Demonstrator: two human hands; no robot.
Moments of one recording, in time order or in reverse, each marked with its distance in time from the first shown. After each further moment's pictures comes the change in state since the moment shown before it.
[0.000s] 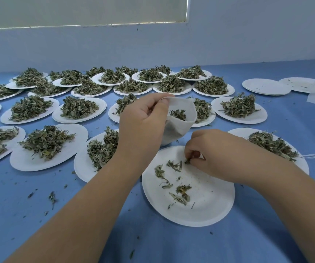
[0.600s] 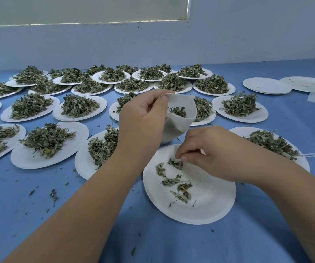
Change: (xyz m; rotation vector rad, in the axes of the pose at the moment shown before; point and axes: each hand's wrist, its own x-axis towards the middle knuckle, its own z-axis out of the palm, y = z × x) left_hand 0.002 0.000 -0.002 0.000 0.025 0.000; right_hand 0.000 -0.005 -0.002 0.277 0.076 -0.116
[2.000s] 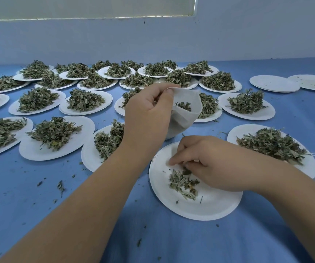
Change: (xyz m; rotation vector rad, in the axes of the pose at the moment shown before) left_hand 0.000 0.001 -0.001 -0.017 0.002 0.002; right_hand -0.004 -0.015 0.012 0.018 -0.156 -0.039
